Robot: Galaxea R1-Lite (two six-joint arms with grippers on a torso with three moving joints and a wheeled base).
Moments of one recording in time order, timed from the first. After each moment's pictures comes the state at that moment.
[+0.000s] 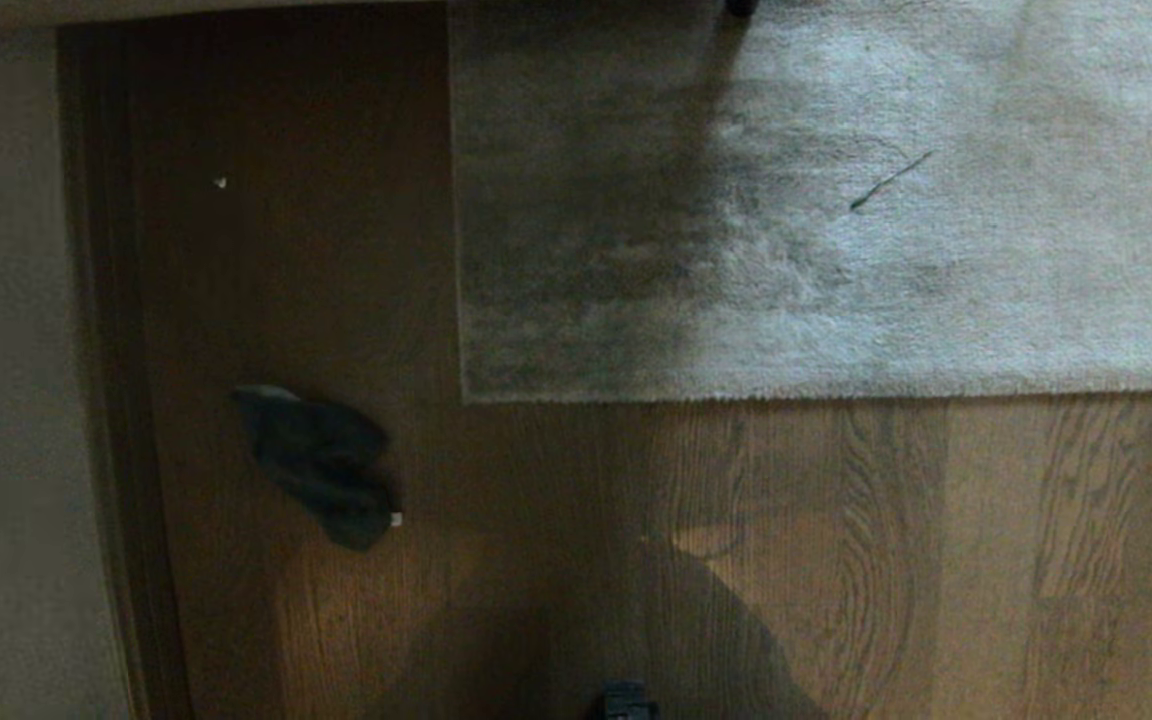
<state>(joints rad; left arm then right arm) 0.00 0.00 0.00 0.00 0.01 -0.03 0.00 0.00 0.00 0.00 -0.01 0.01</state>
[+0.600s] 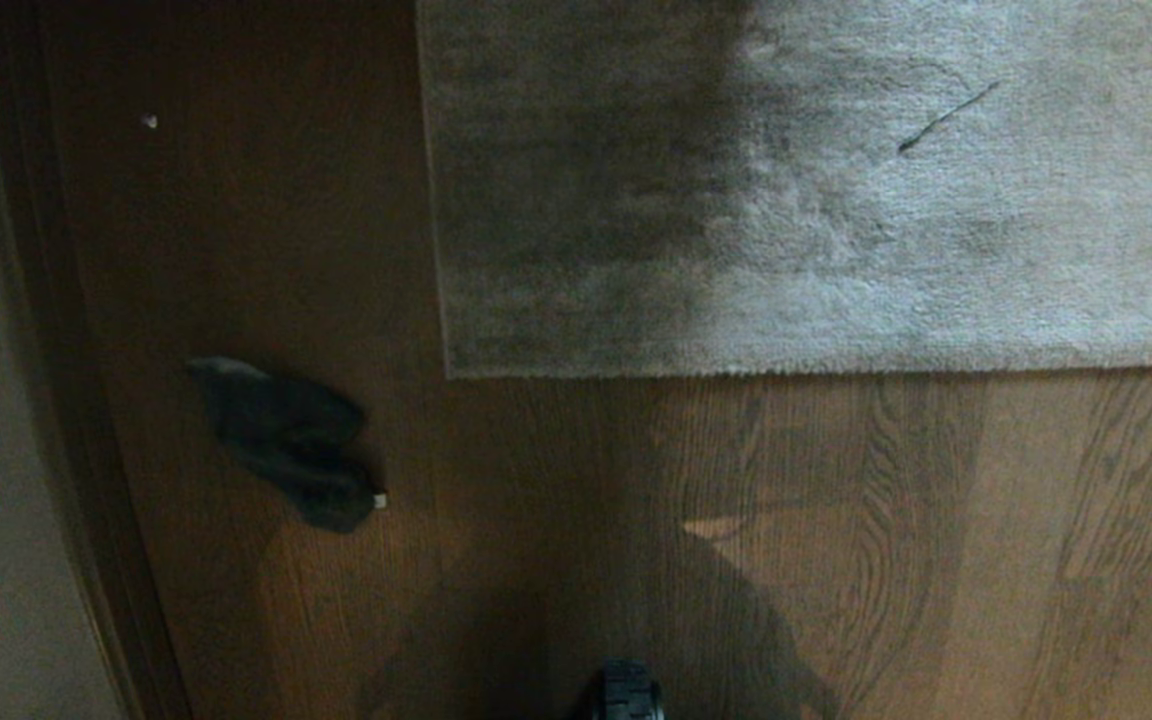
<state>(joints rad) 0.00 0.00 0.00 0.00 0.01 -0.04 0.00 0.00 0.00 0.00 -0.01 0.01</state>
